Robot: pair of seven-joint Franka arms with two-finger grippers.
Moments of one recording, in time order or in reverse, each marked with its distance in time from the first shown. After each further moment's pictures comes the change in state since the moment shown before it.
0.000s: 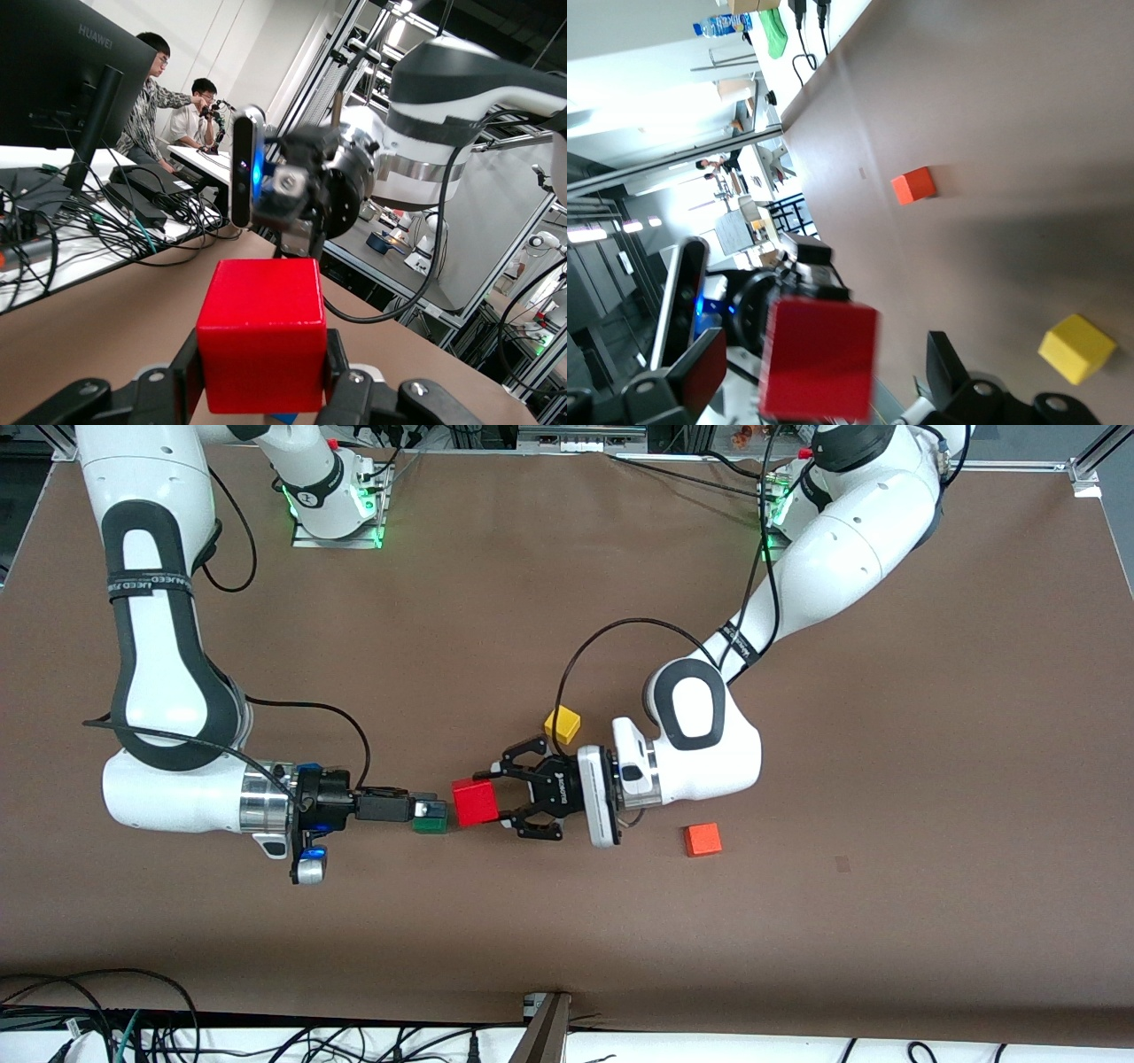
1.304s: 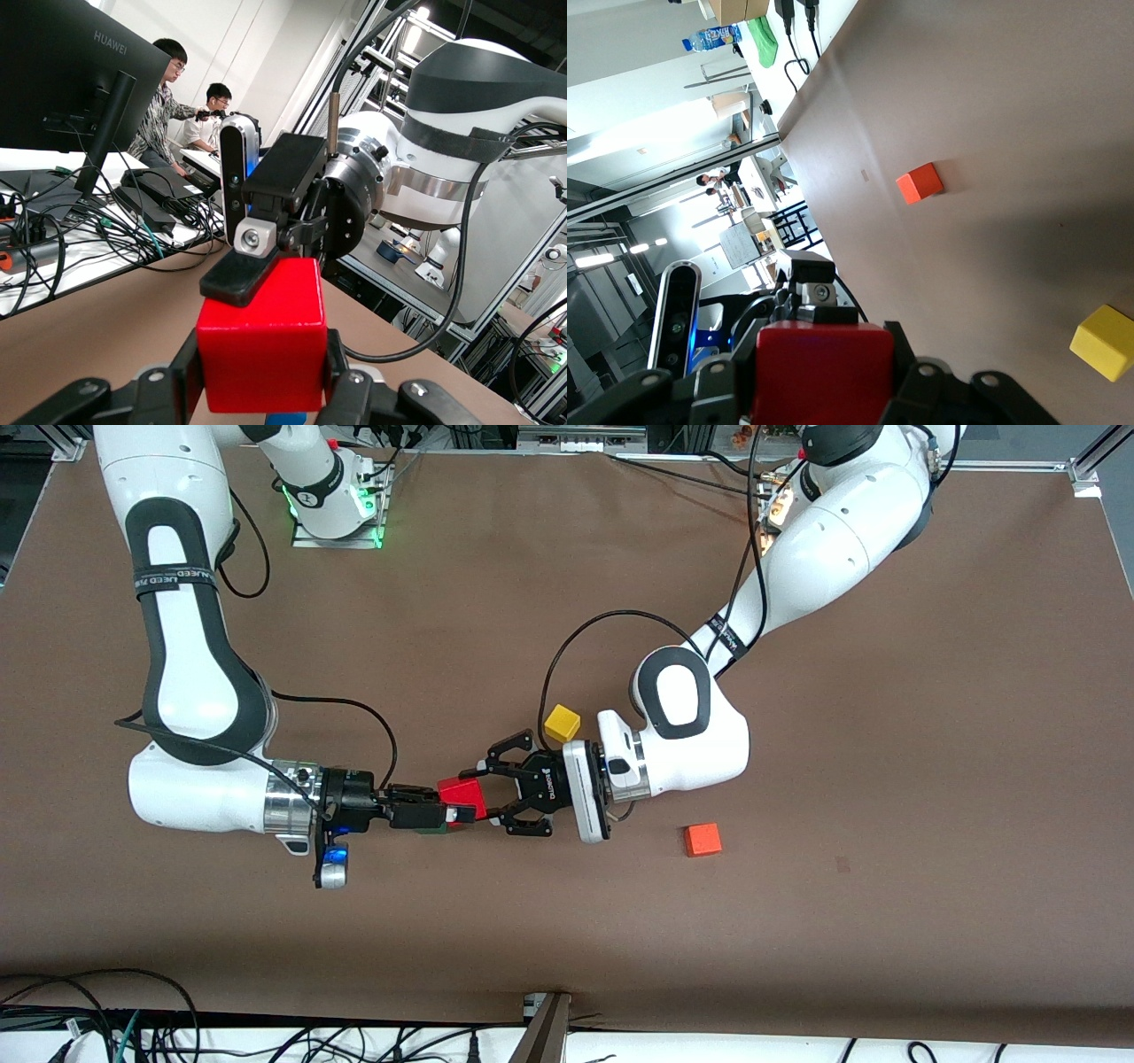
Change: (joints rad) left arm -0.025 -0.001 0.005 0.025 0.000 0.044 -0.029; right arm 0.023 0.020 0.009 0.025 -0.002 0.034 0.075
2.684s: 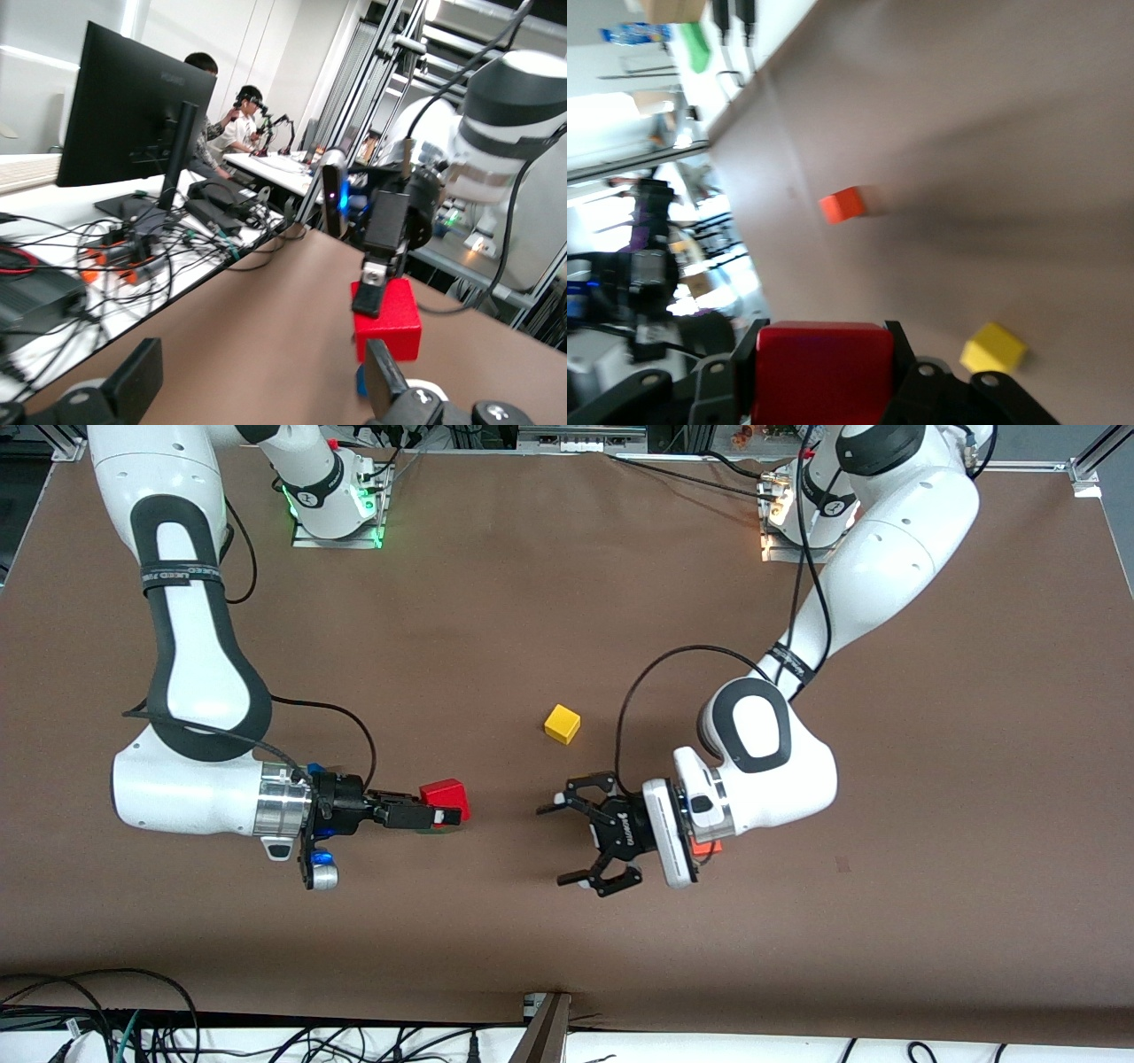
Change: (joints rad) left arm 0.174 -0.034 0.010 -0.035 0.186 -0.064 0.014; right arm -0.009 0.000 -0.012 0.027 -0.288 0.004 -0.008
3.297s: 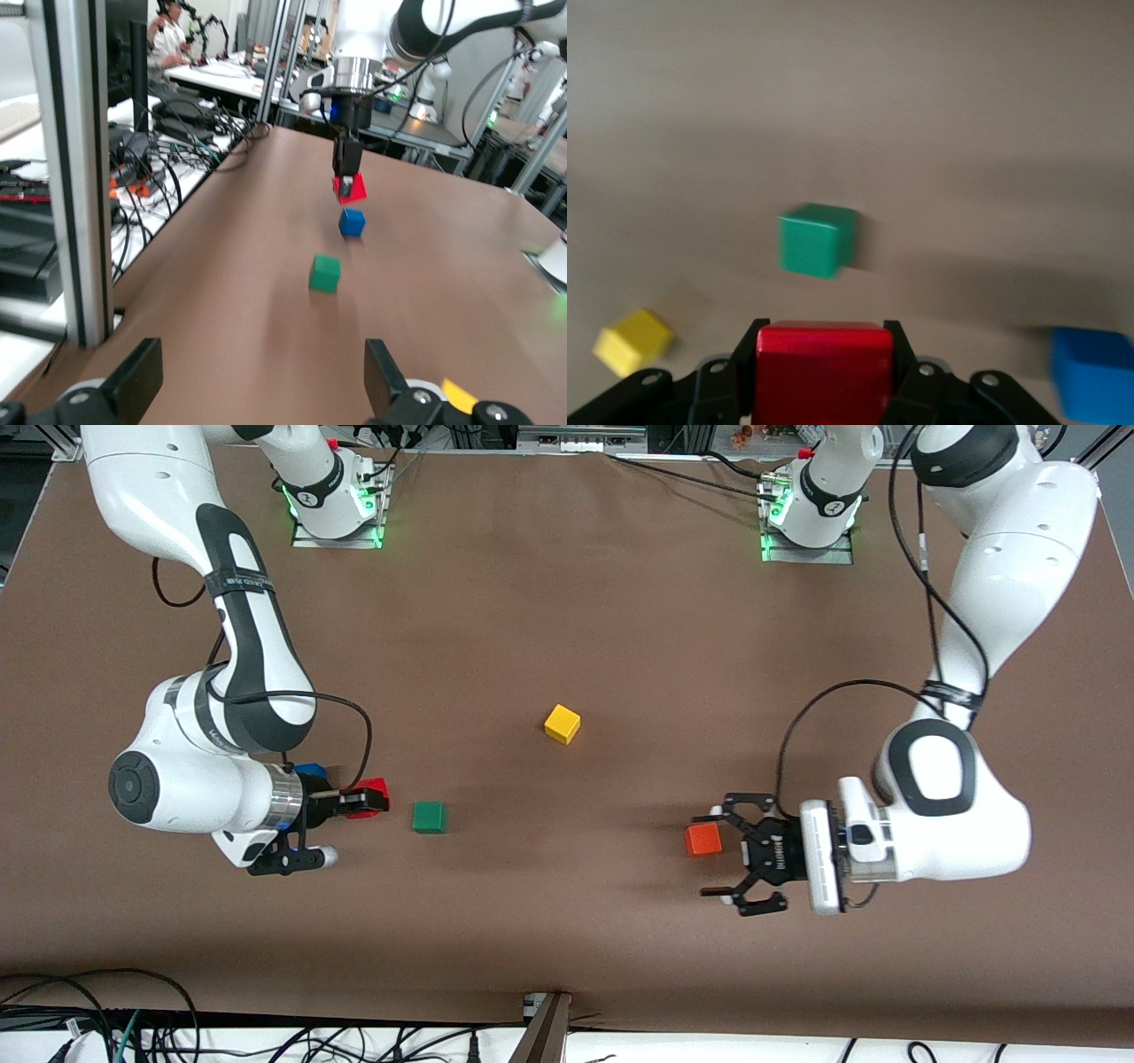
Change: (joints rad) left arm 0.318 -0.038 0.005 -0.004 0.375 -0.516 0.009; right arm -0.002 -0.040 -0.038 -0.098 -0.677 -0.030 -0.147
